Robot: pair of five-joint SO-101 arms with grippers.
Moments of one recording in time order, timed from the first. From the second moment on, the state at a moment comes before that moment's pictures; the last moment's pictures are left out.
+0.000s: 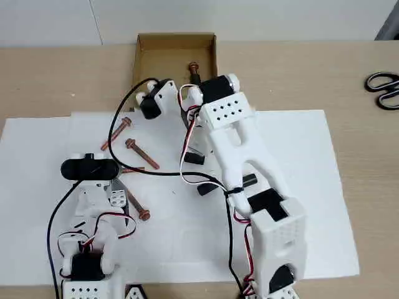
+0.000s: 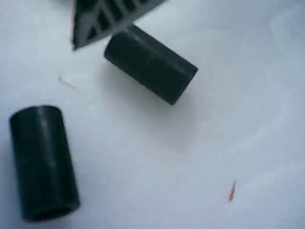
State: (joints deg) left arm -5.4 -102.6 95.3 55.1 4.1; right arm -27.6 25.7 -33.3 98.9 37.8
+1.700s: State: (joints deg) left arm -5.9 -102.6 95.3 55.1 4.2; right arm -31.0 40.8 -33.3 92.5 46.9
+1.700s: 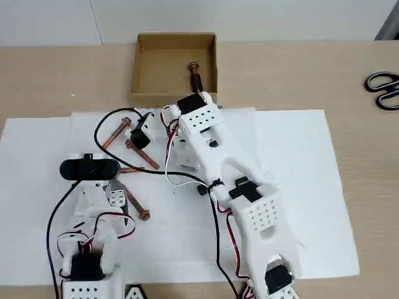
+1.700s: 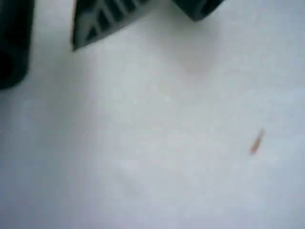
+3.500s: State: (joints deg) left arm -5.9 -101.8 81.7 63.1 -2.3; right arm 2.3 -20.8 12.4 98.3 -7.1
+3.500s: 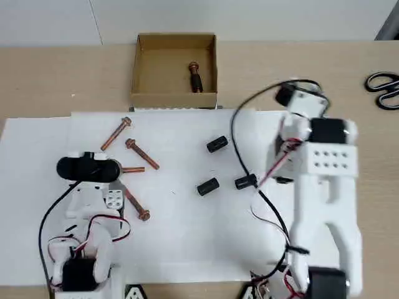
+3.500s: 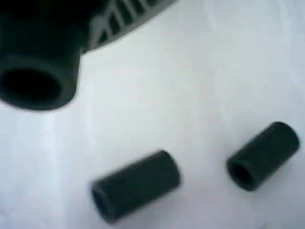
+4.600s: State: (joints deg) left arm -8.8 18.8 -17.3 92.0 -15.3; right arm 20.5 -24.4 21.5 98.3 -7.3
